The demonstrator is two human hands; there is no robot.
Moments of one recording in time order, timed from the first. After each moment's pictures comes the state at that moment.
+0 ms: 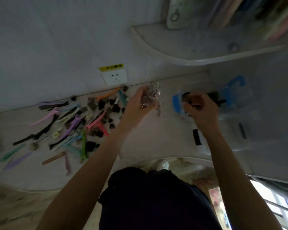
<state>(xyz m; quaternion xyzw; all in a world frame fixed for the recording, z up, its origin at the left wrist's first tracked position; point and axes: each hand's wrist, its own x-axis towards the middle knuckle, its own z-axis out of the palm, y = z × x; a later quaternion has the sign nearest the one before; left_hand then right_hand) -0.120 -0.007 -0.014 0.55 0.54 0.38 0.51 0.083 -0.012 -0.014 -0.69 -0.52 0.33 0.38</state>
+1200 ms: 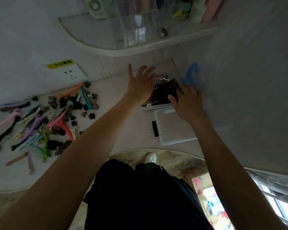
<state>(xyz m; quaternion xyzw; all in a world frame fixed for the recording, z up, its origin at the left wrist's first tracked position) 0.043 0.067 -0.050 0.84 0.54 -0.05 0.03 0.223 0.006 -0.065 -0.69 -0.71 0.12 0.02</state>
